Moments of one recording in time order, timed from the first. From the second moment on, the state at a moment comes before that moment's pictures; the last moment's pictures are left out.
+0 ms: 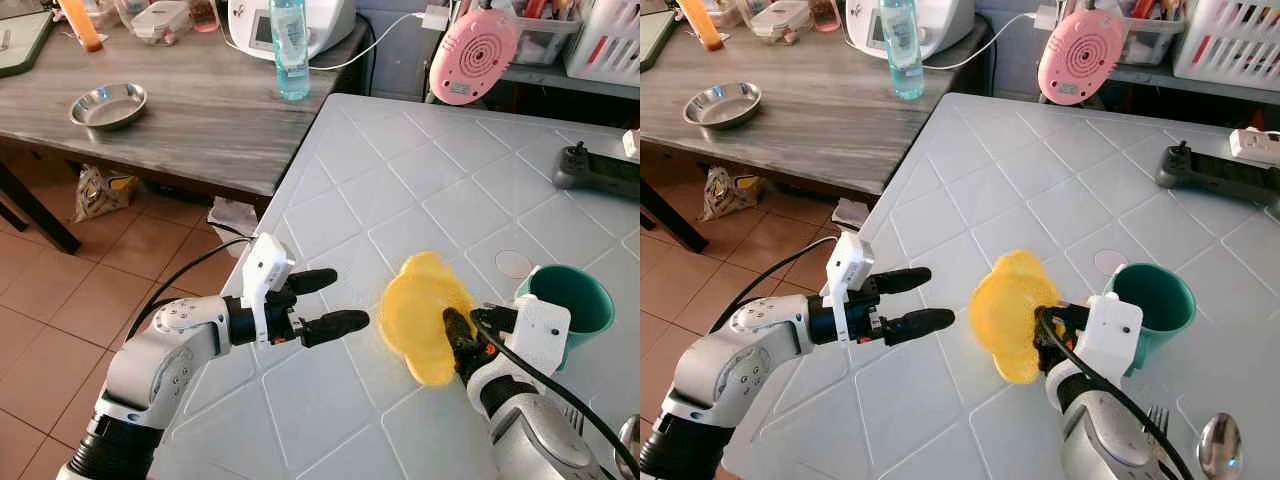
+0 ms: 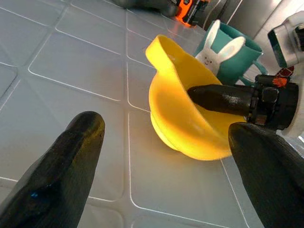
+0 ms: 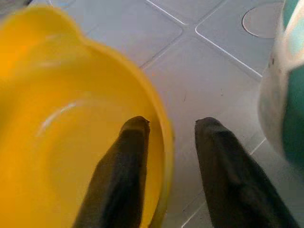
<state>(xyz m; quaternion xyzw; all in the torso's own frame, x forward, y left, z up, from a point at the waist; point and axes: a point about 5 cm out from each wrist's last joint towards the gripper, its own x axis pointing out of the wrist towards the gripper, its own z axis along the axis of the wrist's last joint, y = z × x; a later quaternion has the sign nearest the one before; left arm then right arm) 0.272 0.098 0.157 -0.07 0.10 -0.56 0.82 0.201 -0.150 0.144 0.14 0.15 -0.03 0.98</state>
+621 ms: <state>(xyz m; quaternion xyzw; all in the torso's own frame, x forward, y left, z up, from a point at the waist) 0.275 0.099 0.158 -0.06 0.10 -0.55 0.83 0.204 -0.154 0.146 0.16 0.14 -0.04 0.98</state>
